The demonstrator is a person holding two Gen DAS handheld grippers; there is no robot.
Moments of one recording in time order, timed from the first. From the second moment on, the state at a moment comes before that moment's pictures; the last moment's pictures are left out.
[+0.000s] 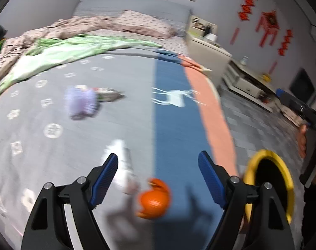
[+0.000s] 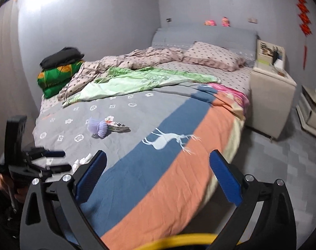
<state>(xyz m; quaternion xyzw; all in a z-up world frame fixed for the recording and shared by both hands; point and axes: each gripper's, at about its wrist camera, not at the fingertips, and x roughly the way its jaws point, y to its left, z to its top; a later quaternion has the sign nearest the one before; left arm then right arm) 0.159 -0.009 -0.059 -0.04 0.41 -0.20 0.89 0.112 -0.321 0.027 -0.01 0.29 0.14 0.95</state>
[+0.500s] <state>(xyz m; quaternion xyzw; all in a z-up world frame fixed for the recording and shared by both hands) 0.266 0.073 -0.092 -0.09 0.44 -0.08 0.89 0.243 -0.210 -0.034 -0.12 0.32 0.19 0.92</state>
